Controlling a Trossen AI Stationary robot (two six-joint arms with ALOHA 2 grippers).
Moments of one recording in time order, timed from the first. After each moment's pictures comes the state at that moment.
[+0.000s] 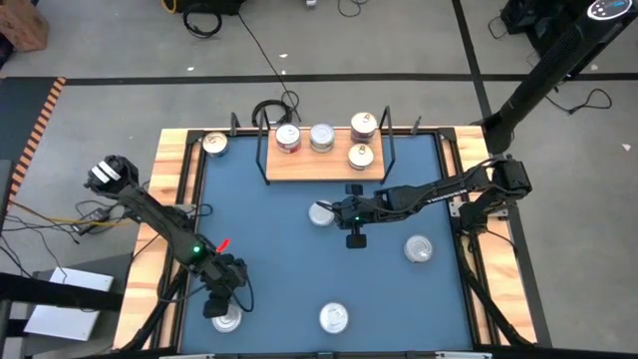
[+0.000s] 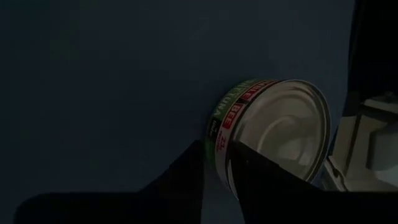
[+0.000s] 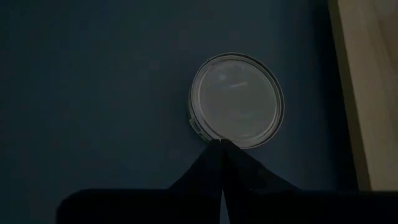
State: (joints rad) left arm -0.73 1.32 0.60 -0.39 0.22 -0.90; right arm 0.06 1.64 1.02 -0.32 0.22 -0.07
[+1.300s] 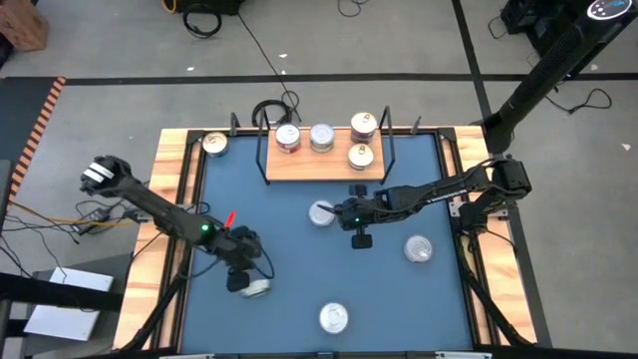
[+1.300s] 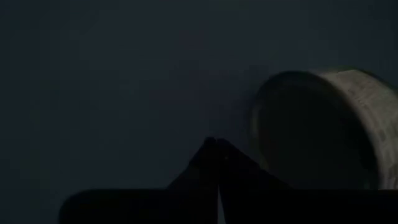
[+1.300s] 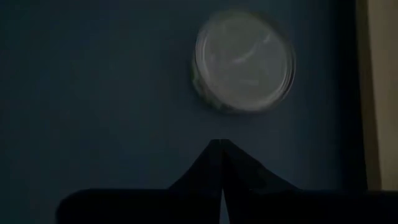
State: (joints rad) left arm -0.47 1.26 0.61 -0.42 0.02 -0.65; right arm 0.06 1.64 1.02 -0.42 0.22 -0.08
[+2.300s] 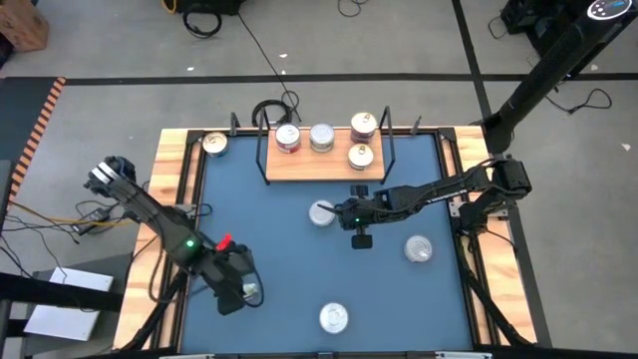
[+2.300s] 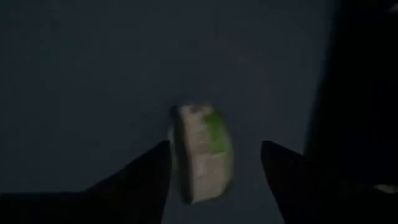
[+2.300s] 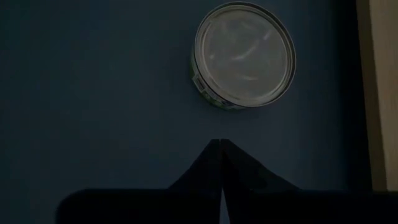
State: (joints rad) left arm -0.70 1.32 1.00 -0.81 -0.07 -1.00; right arm 0.06 1.64 1.02 -0.44 0.21 -0.04
